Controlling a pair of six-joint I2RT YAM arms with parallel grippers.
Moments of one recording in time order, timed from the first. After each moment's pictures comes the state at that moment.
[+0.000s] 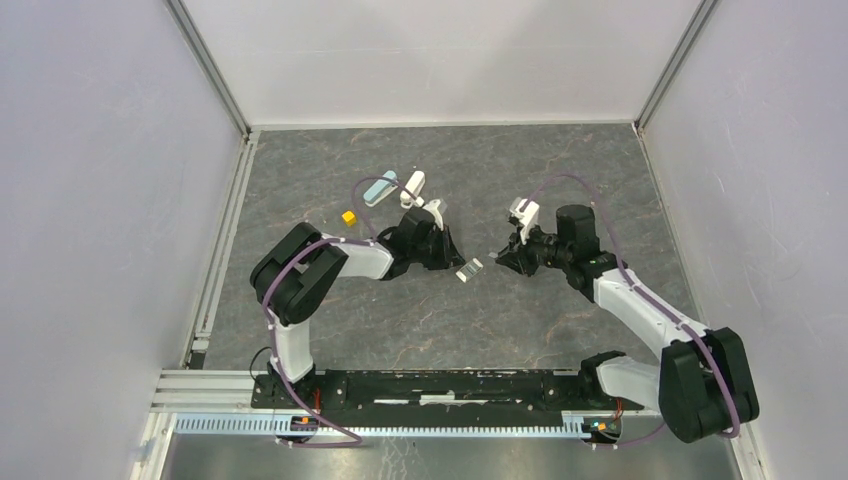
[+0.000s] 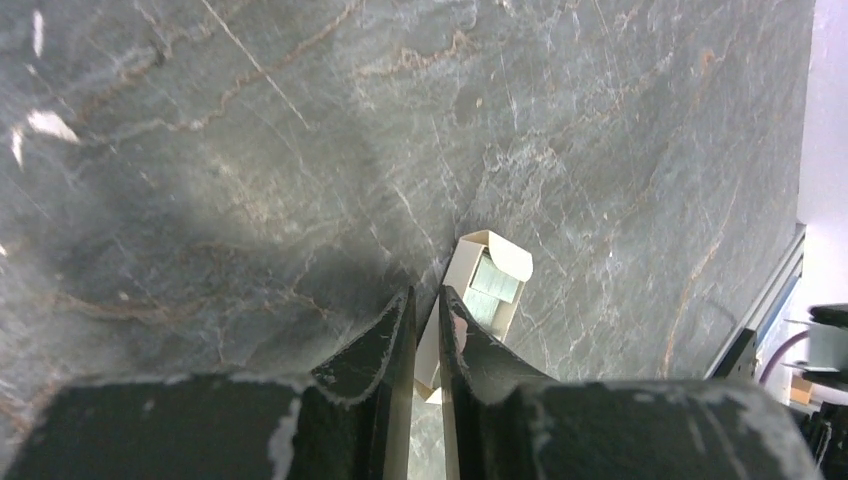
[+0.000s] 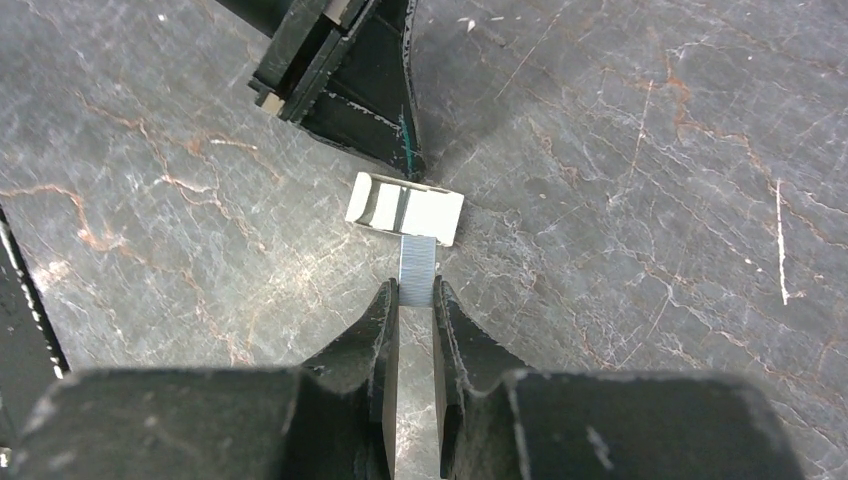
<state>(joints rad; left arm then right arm) -0.71 1.90 0.93 0.31 0.25 -0.70 0.28 1.16 0.59 -0.04 -0.67 -0.29</state>
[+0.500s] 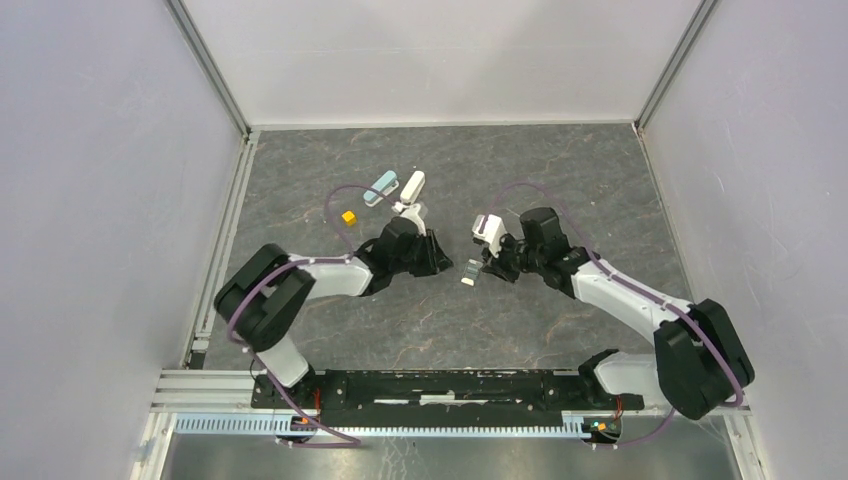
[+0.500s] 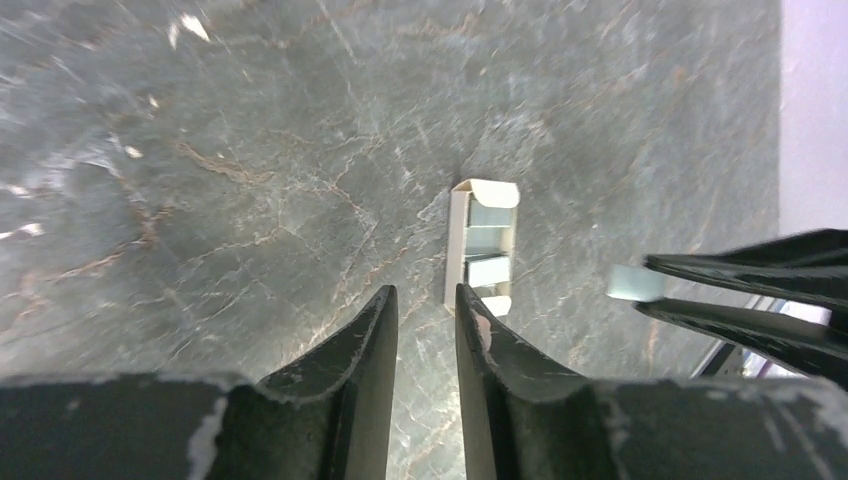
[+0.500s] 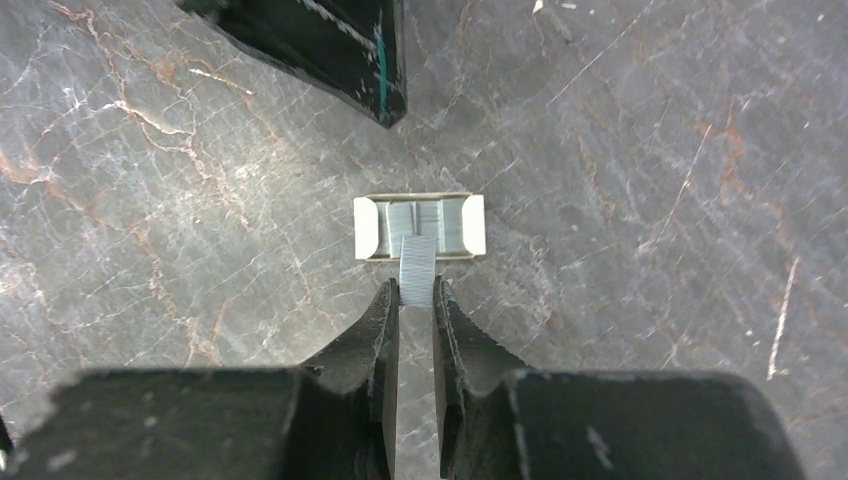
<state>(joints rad) -0.72 1.71 0.74 0.35 0.14 -0.74 0.49 1.26 0.65 -0.11 -0.47 -0.48</state>
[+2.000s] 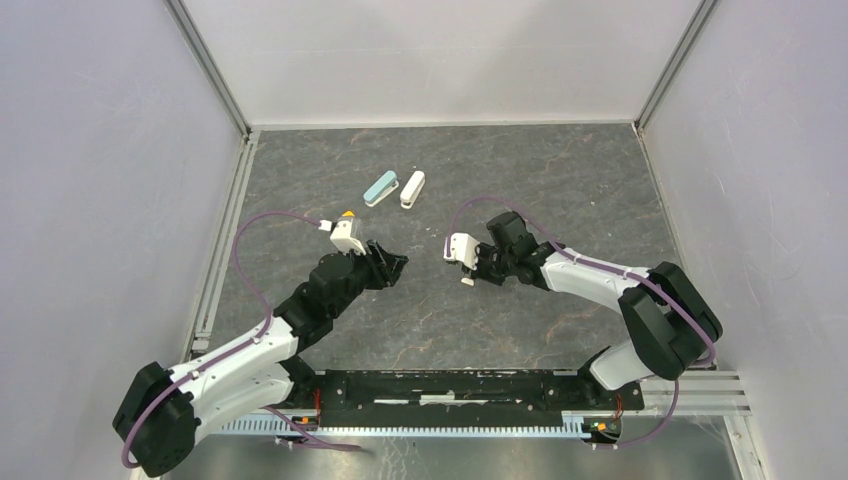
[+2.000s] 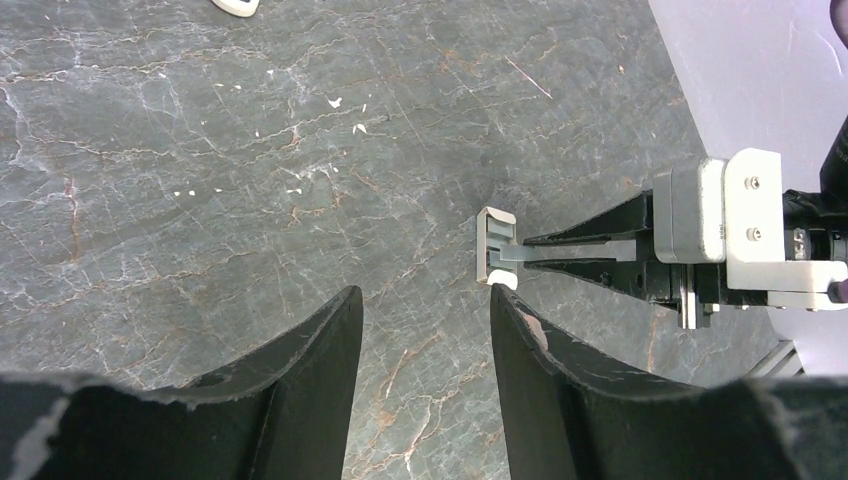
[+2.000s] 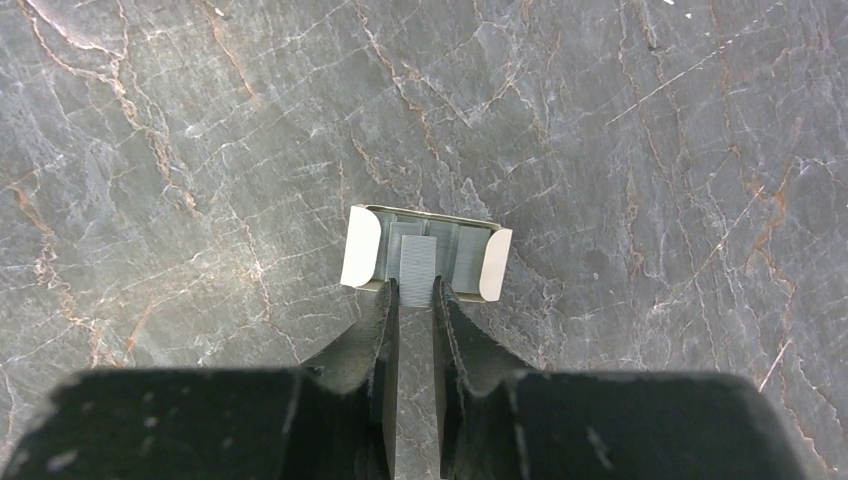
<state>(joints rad) -0.71 0.87 0.36 0.22 -0.18 -0.65 0.63 1.49 0.75 -0.15 -0.31 -0.72</state>
